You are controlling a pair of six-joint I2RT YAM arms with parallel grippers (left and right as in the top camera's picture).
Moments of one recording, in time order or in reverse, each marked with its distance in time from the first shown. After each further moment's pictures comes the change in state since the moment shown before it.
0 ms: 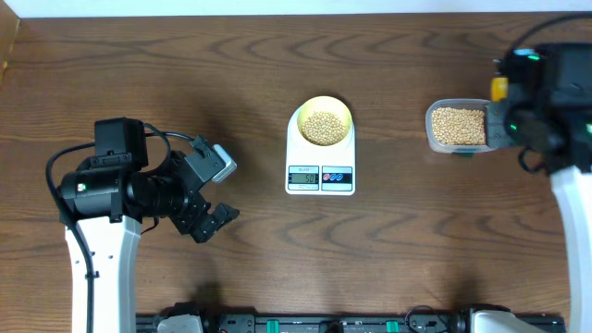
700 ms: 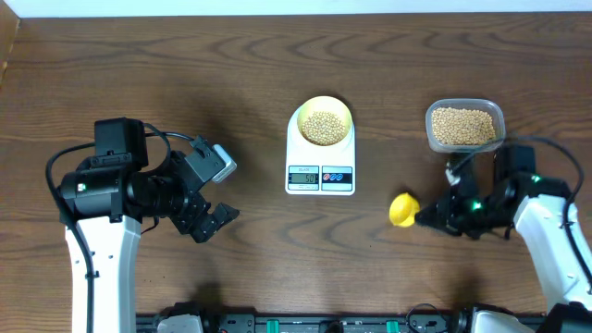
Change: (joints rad) left arm 0.000 0.000 -0.001 0.000 0.000 0.000; right arm -0.109 -0.014 -0.765 0.167 -0.712 0.195
